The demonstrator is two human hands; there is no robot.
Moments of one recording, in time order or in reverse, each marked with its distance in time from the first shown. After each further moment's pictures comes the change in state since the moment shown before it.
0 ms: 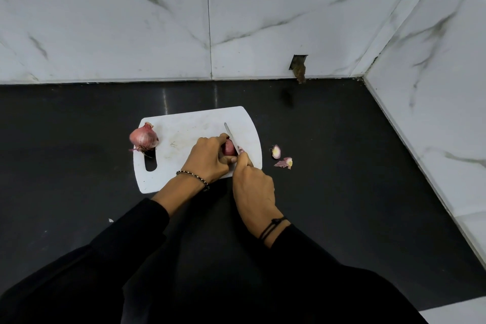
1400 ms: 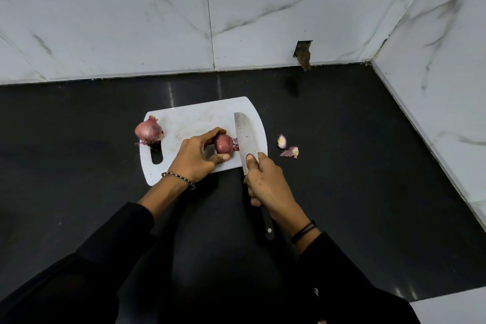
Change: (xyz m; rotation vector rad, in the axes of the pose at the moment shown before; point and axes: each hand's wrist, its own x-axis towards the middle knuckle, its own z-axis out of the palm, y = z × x) left_hand -0.024 -0.026 -0.012 -0.245 -0.023 -0.043; right_hand -0.011 0.023 -0.002 1.303 -0.302 0.240
